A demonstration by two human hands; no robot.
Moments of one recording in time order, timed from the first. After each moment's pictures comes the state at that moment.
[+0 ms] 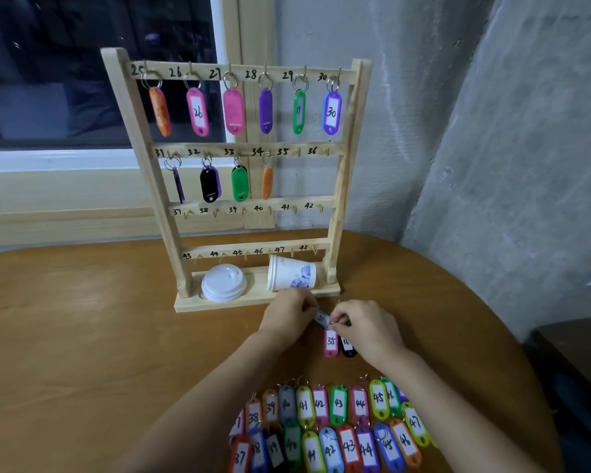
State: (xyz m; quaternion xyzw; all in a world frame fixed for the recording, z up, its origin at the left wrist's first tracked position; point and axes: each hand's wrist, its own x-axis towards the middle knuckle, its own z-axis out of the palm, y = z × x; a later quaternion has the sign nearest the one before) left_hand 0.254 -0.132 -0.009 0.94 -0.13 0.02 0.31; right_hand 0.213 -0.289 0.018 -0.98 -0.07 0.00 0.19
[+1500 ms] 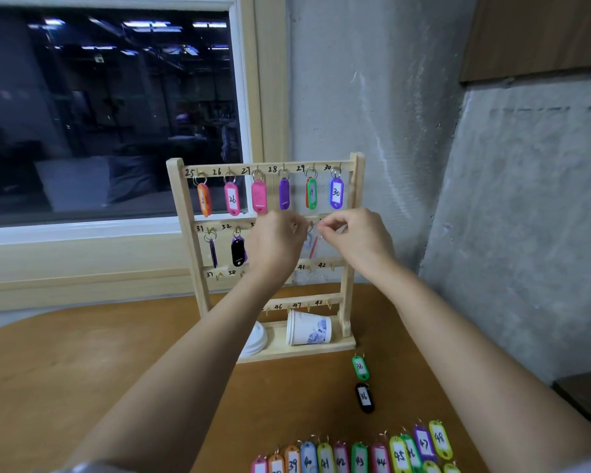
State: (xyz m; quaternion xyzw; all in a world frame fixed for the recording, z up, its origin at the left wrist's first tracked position) left_hand 0.274 -0.106 0.199 0.89 -0.03 0.31 0.32; right_hand 0.264 -0.244 0.207 -0.89 -0.12 -0.26 0.35
